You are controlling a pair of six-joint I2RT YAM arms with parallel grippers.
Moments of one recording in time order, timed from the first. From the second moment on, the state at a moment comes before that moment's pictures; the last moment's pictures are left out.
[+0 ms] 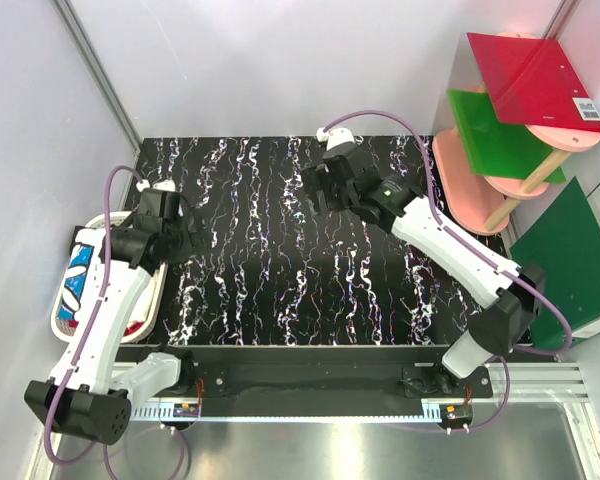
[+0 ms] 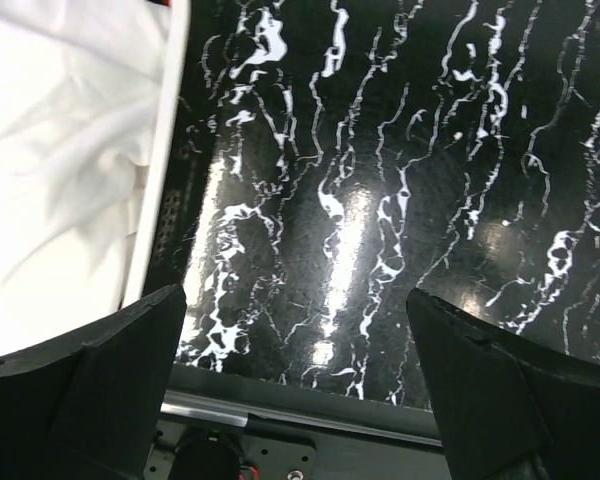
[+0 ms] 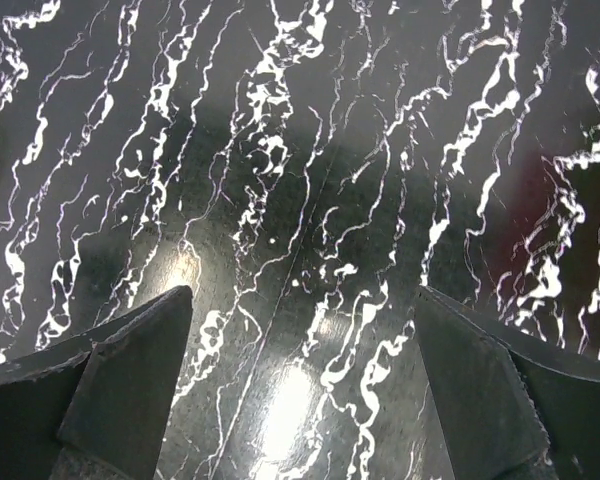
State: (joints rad) left arm -0.20 1.03 1.15 -1.05 -0.21 -0.39; right arm 0.75 1.59 1.63 -0.67 0.32 0.24
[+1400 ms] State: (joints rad) left arm 0.25 1.64 1.30 -1.21 -0.46 -0.44; right arm 0.56 1.79 1.71 -0.70 0.10 0.16
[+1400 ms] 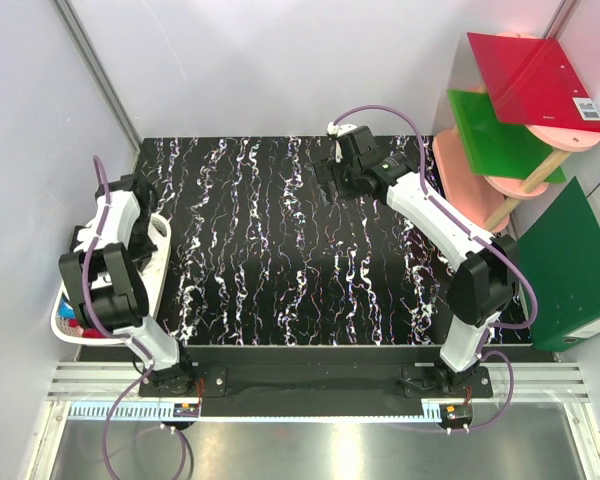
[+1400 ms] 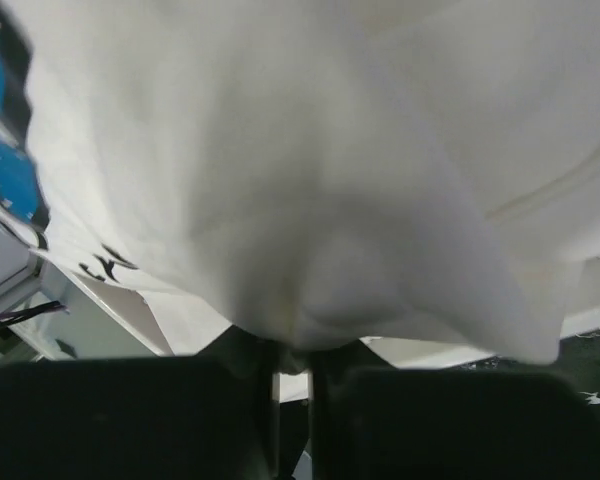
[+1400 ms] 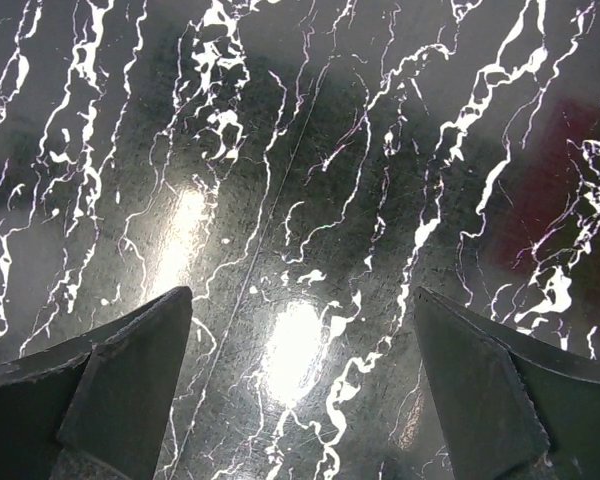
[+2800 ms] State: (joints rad) left arm -0.63 1.71 2.18 -1.14 0.20 -0.60; right arm 0.44 1.80 1.76 -0.75 0.39 0.24
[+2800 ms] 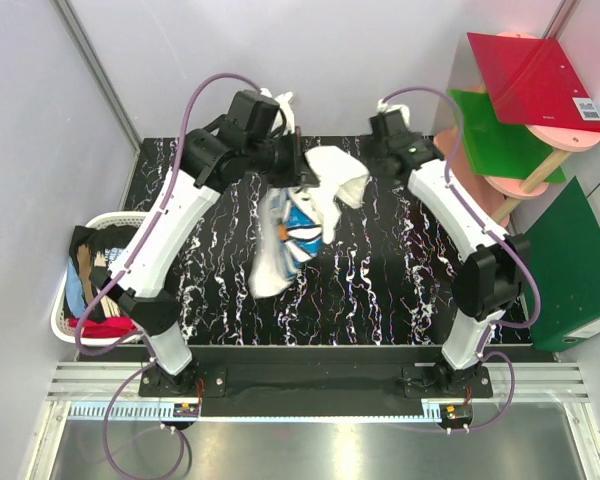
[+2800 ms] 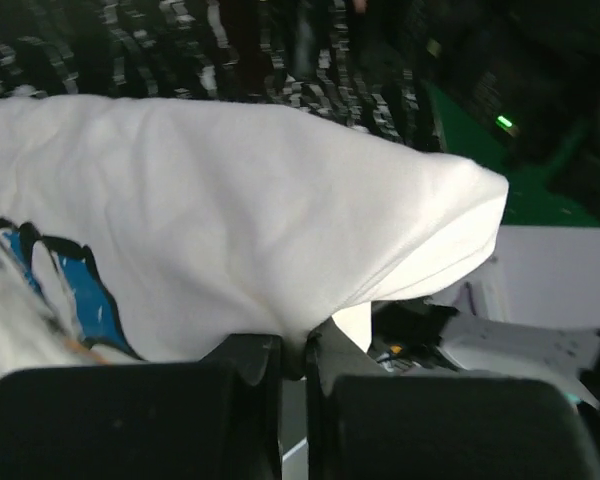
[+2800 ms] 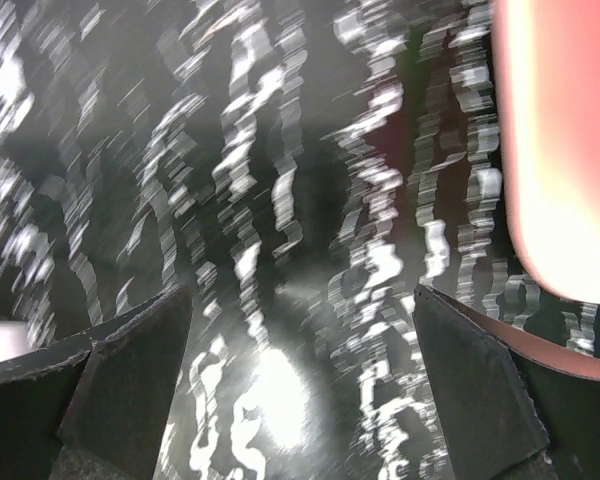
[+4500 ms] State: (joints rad) left arm -0.67 1.65 1.89 -0.84 0.49 -0.72; right arm 0.38 1.39 1.72 -0.45 0.65 0.01
